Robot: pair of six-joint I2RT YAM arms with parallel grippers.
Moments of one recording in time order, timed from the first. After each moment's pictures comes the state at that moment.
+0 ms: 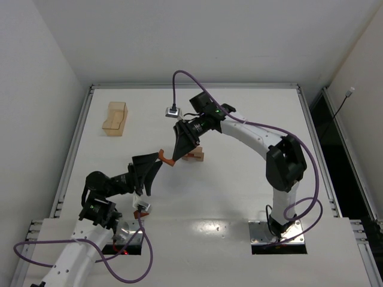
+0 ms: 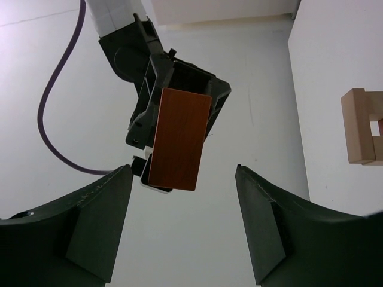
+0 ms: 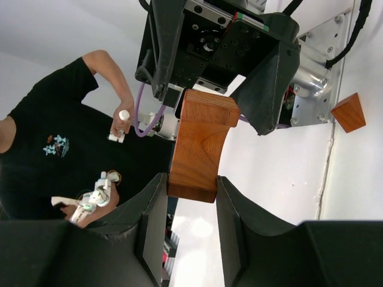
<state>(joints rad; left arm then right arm) -0.27 0.30 0.21 0.25 0.97 1.54 0.66 1.91 1.58 -0.59 -1.49 0.16</state>
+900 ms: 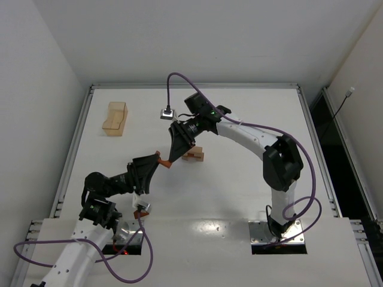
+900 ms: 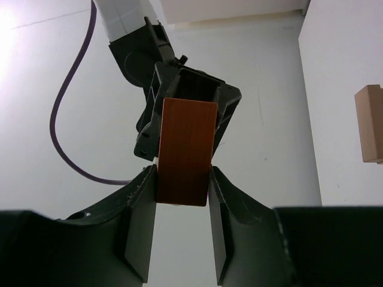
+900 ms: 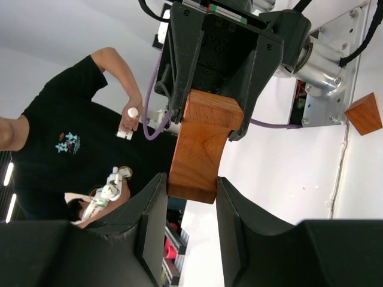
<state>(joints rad) -0.27 0.30 0.21 0.30 0.97 1.54 0.70 1.94 1.60 -0.51 -1.50 0.26</state>
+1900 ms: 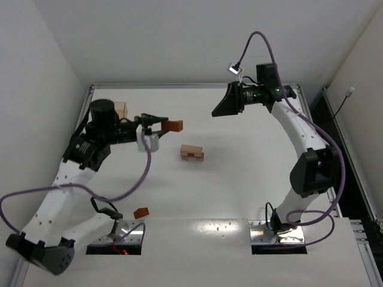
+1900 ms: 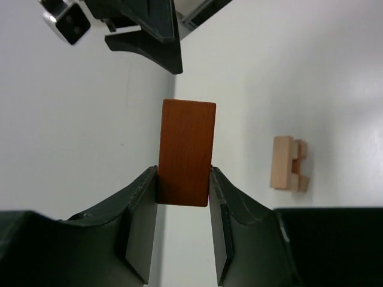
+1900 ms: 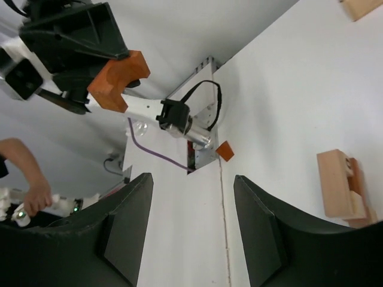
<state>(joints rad) -0.31 0.89 1.10 -0.47 0.89 1.15 0.21 1.74 1.60 -0.51 -1.40 0.16</state>
